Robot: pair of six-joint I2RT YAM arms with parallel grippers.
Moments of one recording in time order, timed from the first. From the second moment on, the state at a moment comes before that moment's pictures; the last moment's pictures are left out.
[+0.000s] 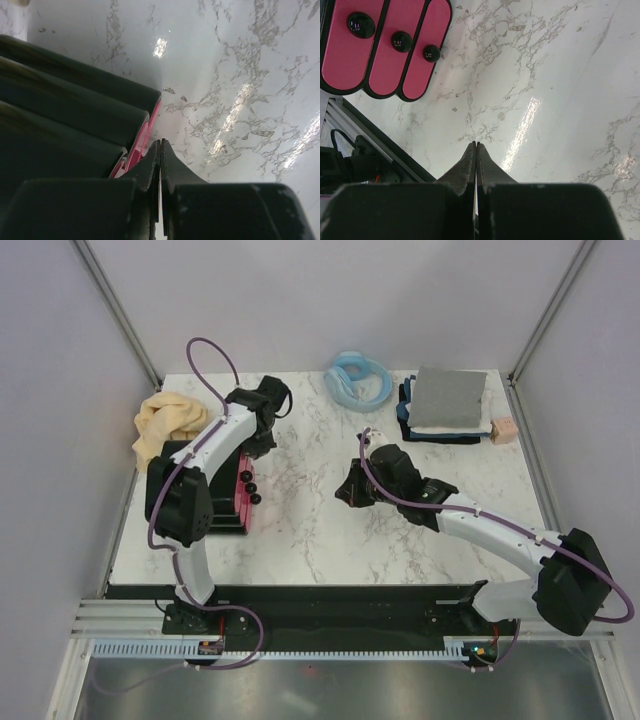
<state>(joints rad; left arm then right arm) -0.39 1.93 1.71 -1.05 -0.43 -0.60 0.77 1.31 0.91 -0.15 -0.08 0.62</state>
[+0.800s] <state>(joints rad) -0.21 1.68 1.47 -1.04 -0.38 -0.57 0.76 1.50 0.99 -0.08 -0.23 0.63</state>
